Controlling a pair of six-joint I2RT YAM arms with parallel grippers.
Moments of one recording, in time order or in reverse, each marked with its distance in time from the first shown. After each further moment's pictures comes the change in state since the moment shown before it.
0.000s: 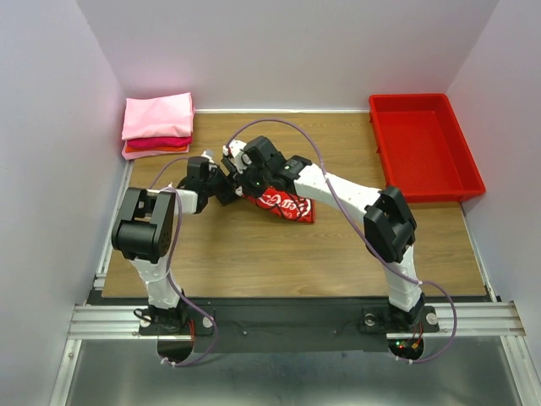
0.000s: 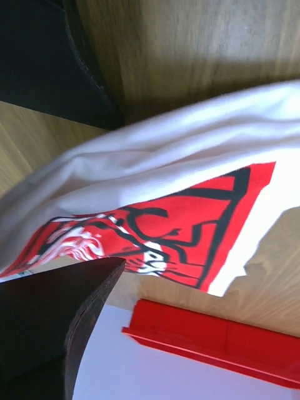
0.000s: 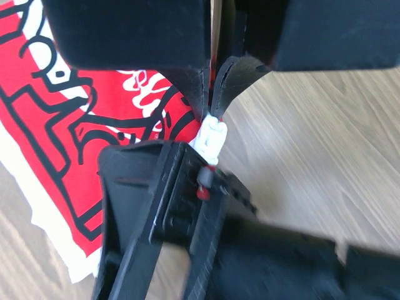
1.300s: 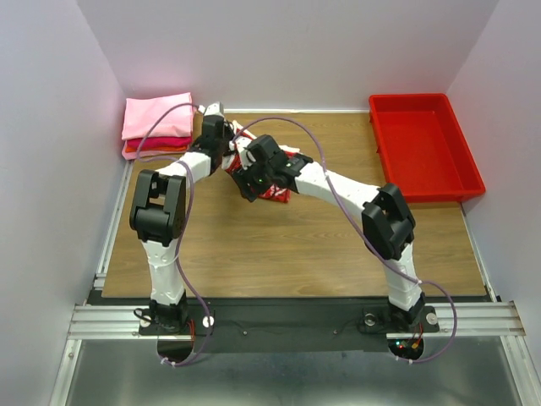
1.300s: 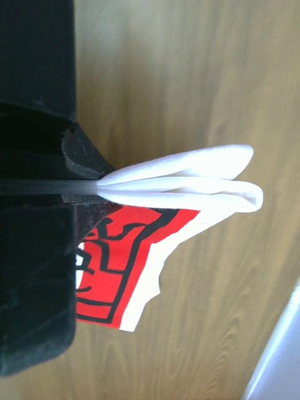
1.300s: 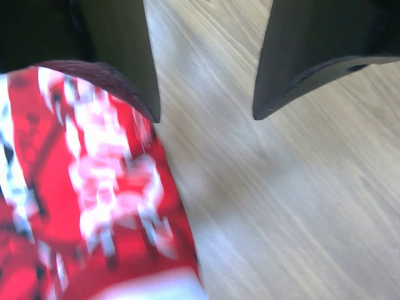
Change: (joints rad) left arm -0.068 0.194 0.503 -0.196 -0.428 0.372; right arm -0.024 0.053 0.046 0.004 0.071 0.075
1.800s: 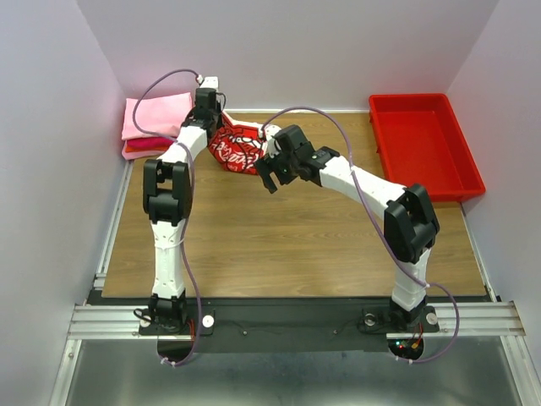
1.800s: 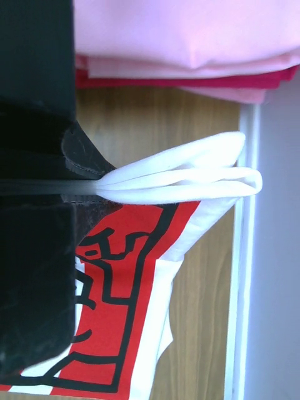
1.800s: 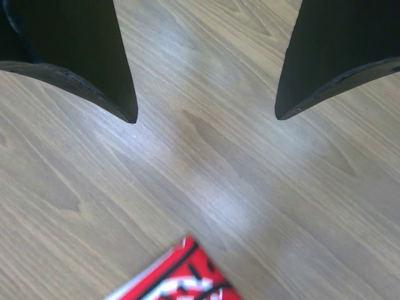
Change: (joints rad) left arm 0.078 0.290 0.585 -0.287 -0.227 0.446; right arm -0.127 -0.164 -0.158 -0.001 0.049 -0.023
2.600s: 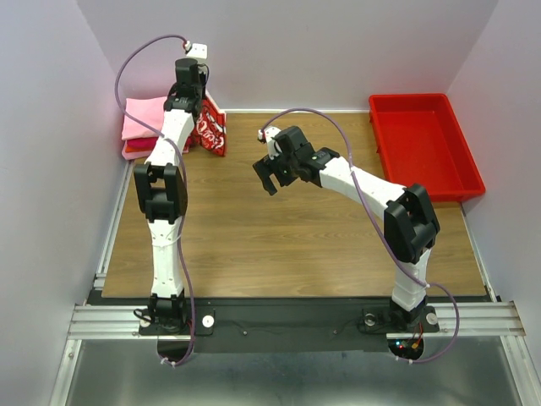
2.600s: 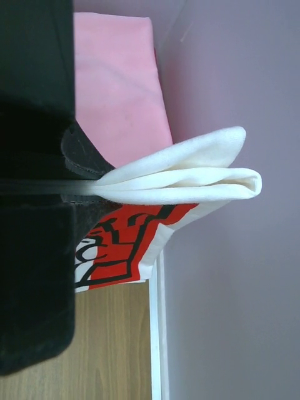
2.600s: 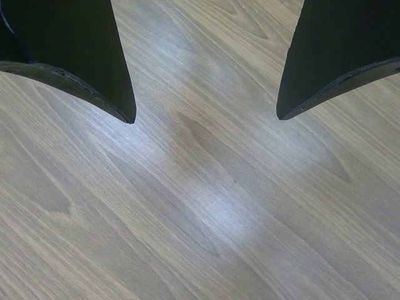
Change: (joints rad) left arm 0.069 0.049 0.358 -0.118 -0.016 0.267; right arm 0.000 -0.007 -0.023 0.000 0.003 -0.004
